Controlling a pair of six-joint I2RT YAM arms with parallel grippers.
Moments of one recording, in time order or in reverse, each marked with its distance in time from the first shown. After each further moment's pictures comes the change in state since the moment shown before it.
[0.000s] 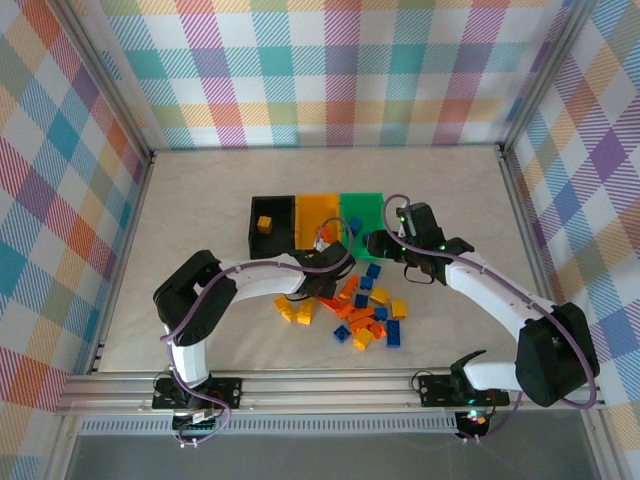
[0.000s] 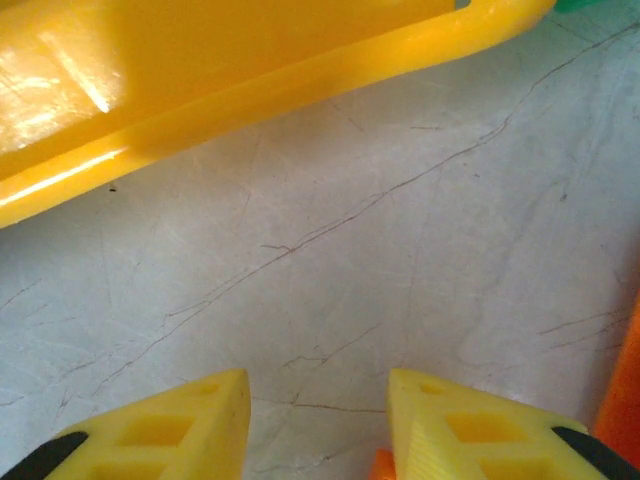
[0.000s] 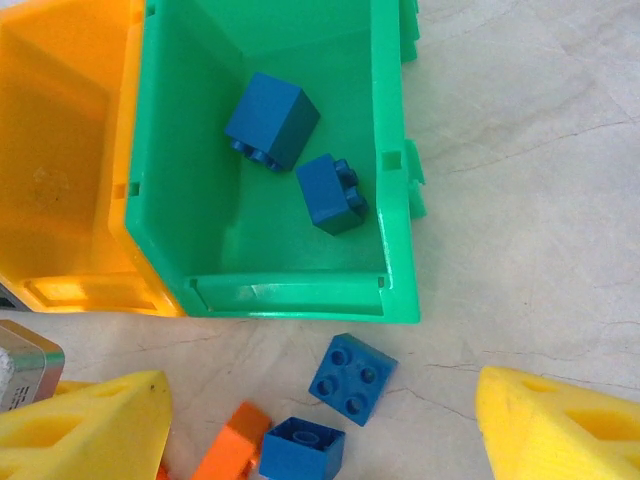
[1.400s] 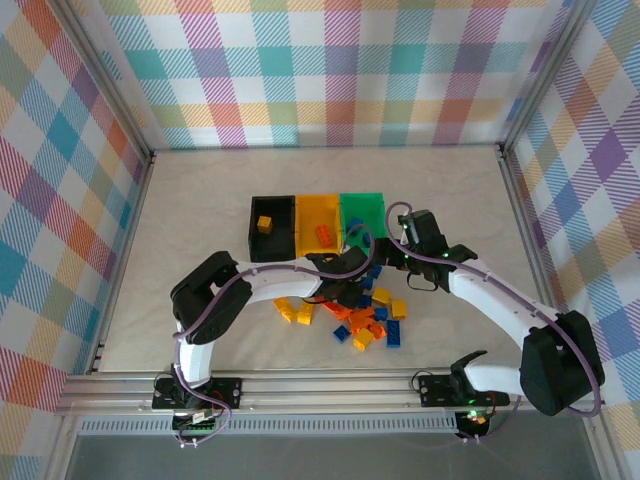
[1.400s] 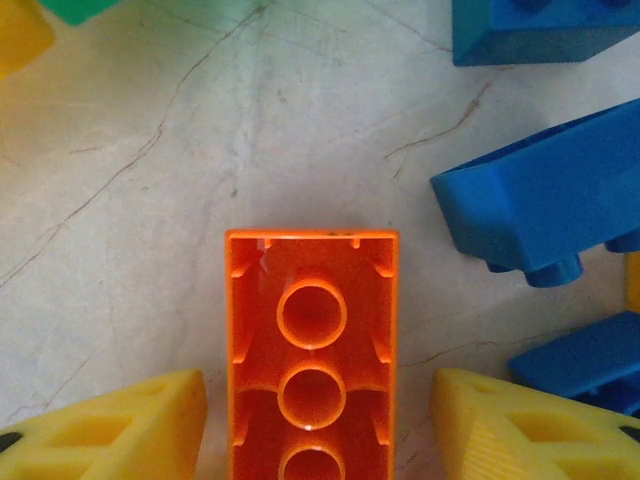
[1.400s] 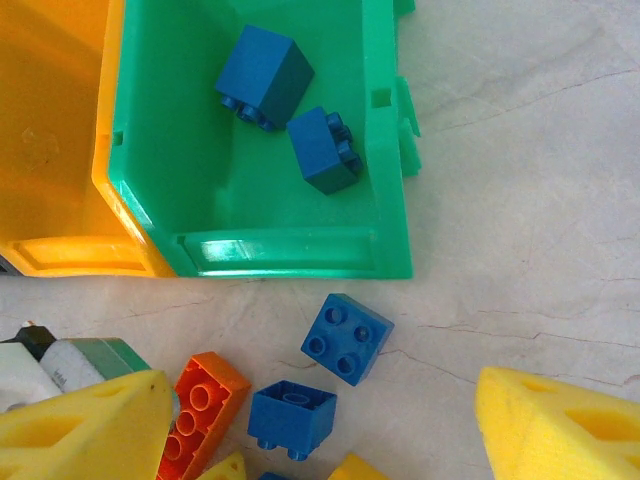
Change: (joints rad) left arm -0.079 0.087 0.111 0.017 0.135 0.093; right arm 0.000 -0.048 -0.058 -0.007 -0.027 -0.001
